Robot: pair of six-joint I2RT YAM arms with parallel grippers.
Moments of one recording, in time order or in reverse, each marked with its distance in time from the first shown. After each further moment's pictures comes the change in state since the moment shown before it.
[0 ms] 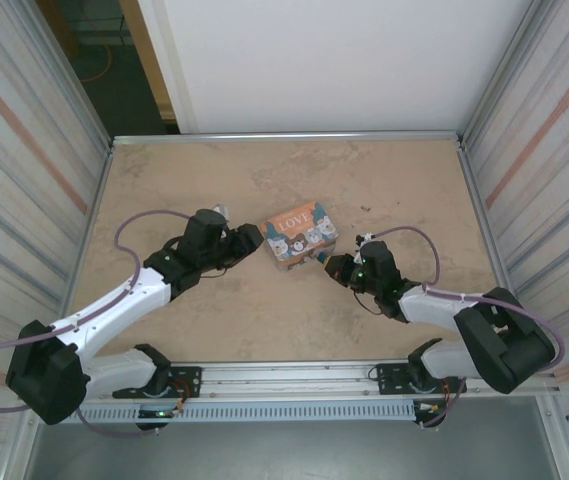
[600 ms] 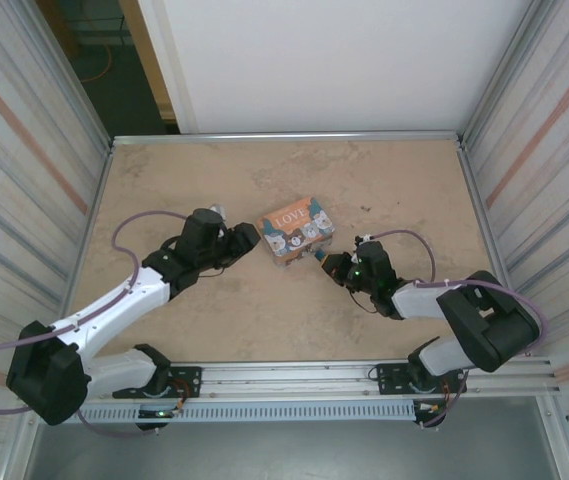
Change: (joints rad) left arm 0.027 0.000 -0.009 0.000 -0.003 -0.002; right arm 0.000 0.126 0.000 0.127 0.004 0.097
